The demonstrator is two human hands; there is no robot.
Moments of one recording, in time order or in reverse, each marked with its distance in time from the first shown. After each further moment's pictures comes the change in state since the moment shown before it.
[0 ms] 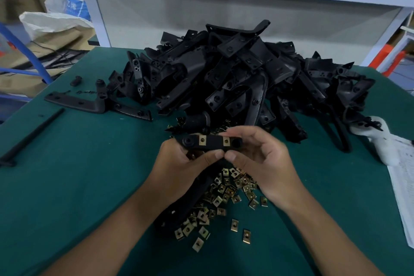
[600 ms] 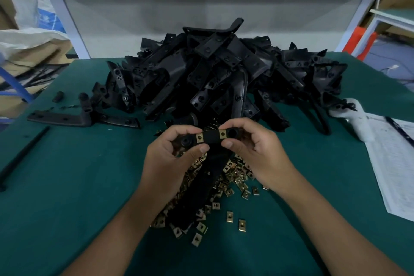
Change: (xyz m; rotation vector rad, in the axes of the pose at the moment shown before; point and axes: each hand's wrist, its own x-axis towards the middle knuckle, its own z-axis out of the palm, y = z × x) left_hand 0.004 0.007 0.003 -0.114 0.118 -0.002; right_hand 0.004 0.000 -0.010 -0.250 0.089 -0.063
